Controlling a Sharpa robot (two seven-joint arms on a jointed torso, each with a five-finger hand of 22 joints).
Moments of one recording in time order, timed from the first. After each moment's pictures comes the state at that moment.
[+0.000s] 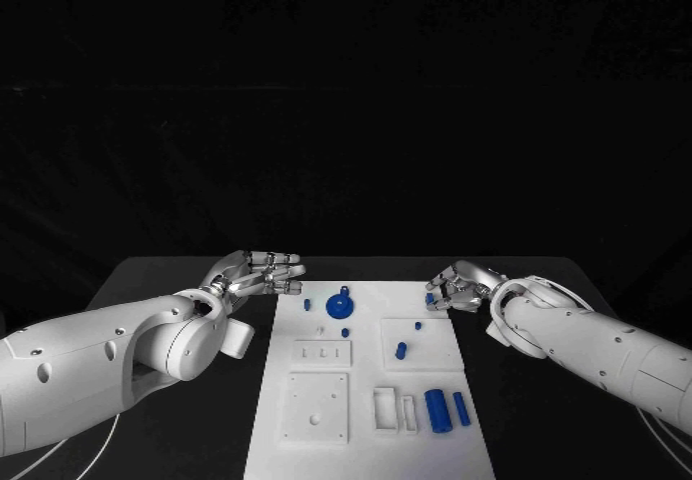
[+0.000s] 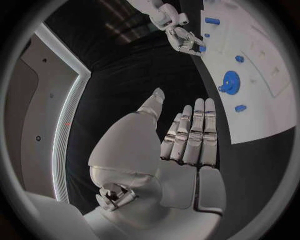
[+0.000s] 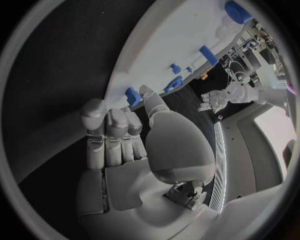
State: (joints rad) left arm 1.41 -0.79 -0.20 1.43 -0.10 -0.31 0.31; left_hand 1.36 -0.02 0.07 -0.03 0.05 0.78 0.18 0.05 0.06 0.98 0.17 0.06 0.06 1.10 0.15 0.07 0.06 0.09 0.89 0.14 0.28 0.07; right arm 1.13 -0.66 0.18 0.91 -1.31 -0.21 0.14; right_hand 1.30 -0.07 0.03 -0.14 0.36 0.99 0.11 0.06 0.06 1.30 0.00 1.09 1.23 1.45 -0.08 1.04 1.03 0.08 1.47 -0.10 0.79 1.31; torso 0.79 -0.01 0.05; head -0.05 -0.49
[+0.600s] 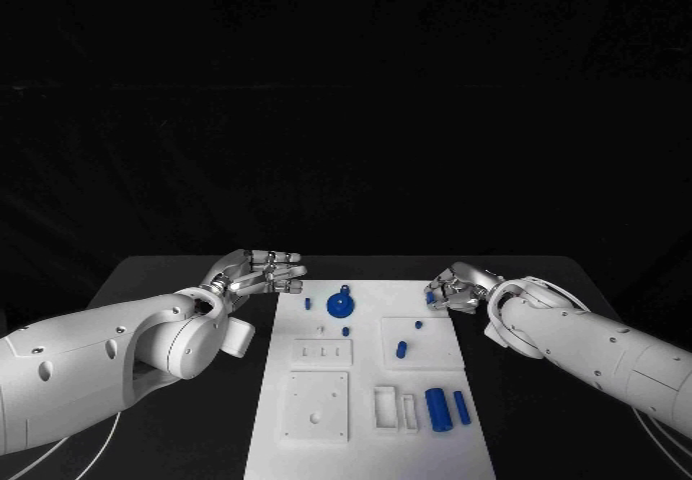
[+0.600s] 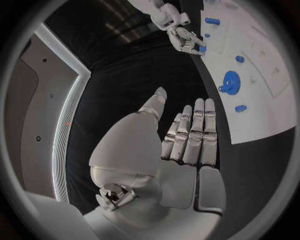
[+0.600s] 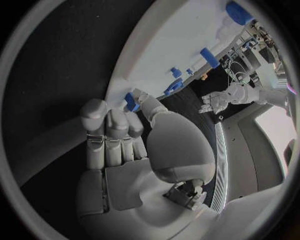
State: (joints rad) left arm 1.40 -0.79 -0.19 1.43 -0.10 -0.31 0.31; left_hand 1.37 -0.01 0.07 -0.07 0.05 0.78 0.18 0.05 0.06 0.98 0.17 0.06 0.06 1.10 0.15 0.07 0.06 0.09 0.89 0.13 0.28 0.07; right arm 1.12 -0.64 0.18 0.89 -1.31 -0.20 0.14; right_hand 1.26 -0.05 0.25 -0.23 0.33 1.07 0.09 0.06 0.06 1.31 0.00 1.10 1.24 1.45 -0.08 1.05 1.04 0.08 1.47 -0.10 0.80 1.31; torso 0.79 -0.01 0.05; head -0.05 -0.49
